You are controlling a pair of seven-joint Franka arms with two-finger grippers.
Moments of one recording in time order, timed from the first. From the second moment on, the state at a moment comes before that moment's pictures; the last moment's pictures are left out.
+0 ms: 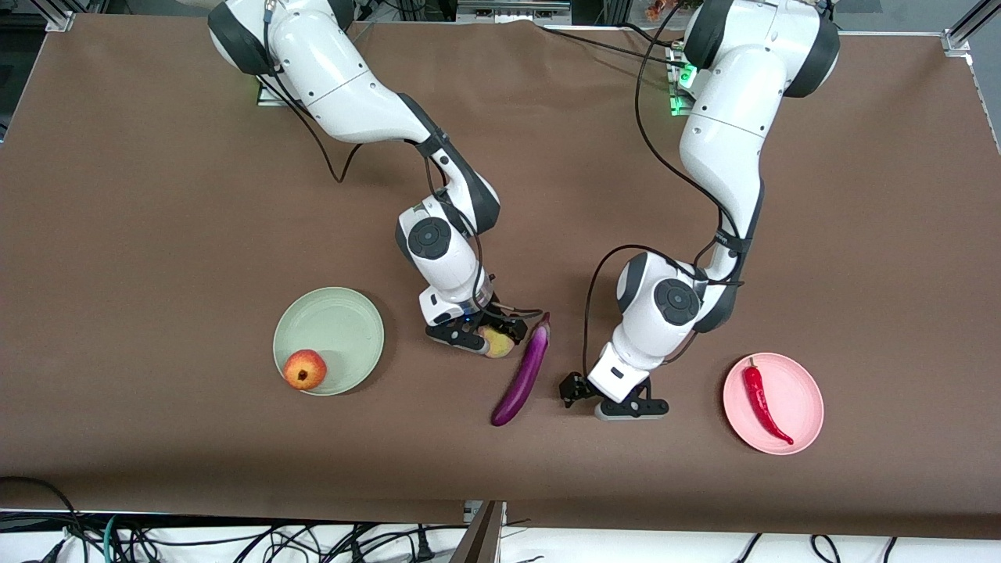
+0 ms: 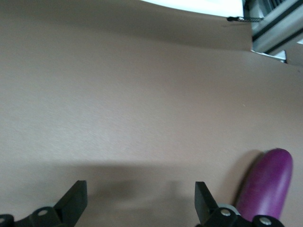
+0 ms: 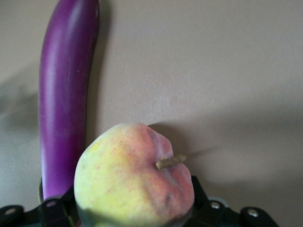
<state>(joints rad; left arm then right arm) -0.43 1.04 0.02 -1.18 -0.25 2.62 -0.33 0.67 1.02 -0.01 -1.26 0.17 2.65 0.87</state>
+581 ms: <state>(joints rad) -0.47 1.04 -0.03 -1.18 -0.25 2.62 -0.33 0.58 0.91 -0.03 -1.25 0.16 2.34 0.60</state>
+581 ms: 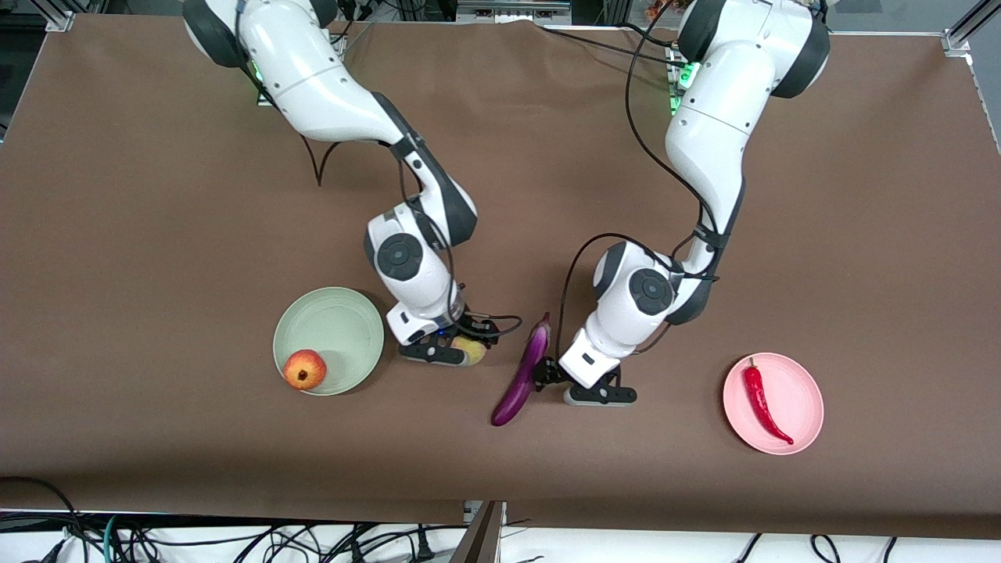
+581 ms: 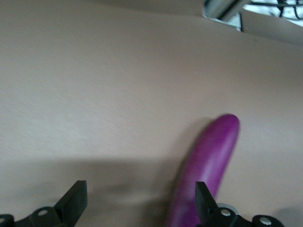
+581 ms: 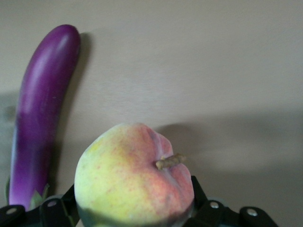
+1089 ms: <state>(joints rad) -0.56 1.05 -0.02 -1.20 -0.19 2.62 -0.34 0.32 0.76 -0.03 -1.35 0.17 2.04 0.15</state>
